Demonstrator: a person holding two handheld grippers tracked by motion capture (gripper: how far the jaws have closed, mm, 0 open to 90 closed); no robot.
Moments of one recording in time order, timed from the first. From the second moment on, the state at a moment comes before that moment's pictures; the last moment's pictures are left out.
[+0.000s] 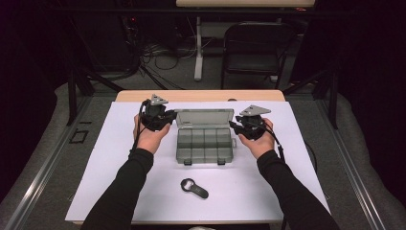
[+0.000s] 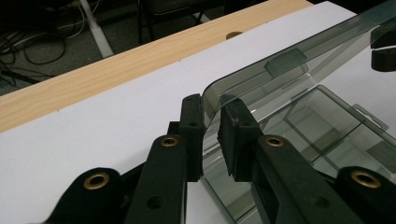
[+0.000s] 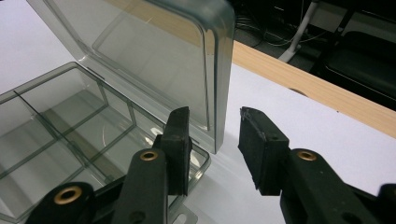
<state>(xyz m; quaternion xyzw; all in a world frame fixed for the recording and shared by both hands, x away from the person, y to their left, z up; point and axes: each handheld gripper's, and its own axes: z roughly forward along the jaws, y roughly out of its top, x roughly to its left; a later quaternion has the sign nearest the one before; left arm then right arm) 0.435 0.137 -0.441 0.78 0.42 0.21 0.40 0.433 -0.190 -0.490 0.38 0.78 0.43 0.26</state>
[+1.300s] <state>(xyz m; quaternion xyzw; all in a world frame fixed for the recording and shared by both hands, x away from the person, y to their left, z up) 0.449 0.136 -0.442 0.77 0.44 0.20 0.41 0.459 -0.181 -0.532 0.39 0.77 0.42 0.26</state>
